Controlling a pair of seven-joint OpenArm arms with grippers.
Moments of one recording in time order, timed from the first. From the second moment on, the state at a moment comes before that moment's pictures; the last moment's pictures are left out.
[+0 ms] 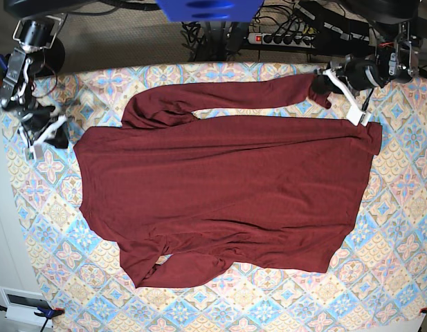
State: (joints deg) left arm 34.2 -35.3 -14.8 113.1 -65.2 -5.5 65.0; right arm -9.6 27.6 27.0 73.9 29.0 41.9 -35.4
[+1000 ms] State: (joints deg) left arm 39.1 -39.8 -30.3 113.2 -80.7 -5.8 67.8; right arm -11.1 21.7 22.4 76.9 30.5 41.9 -38.3
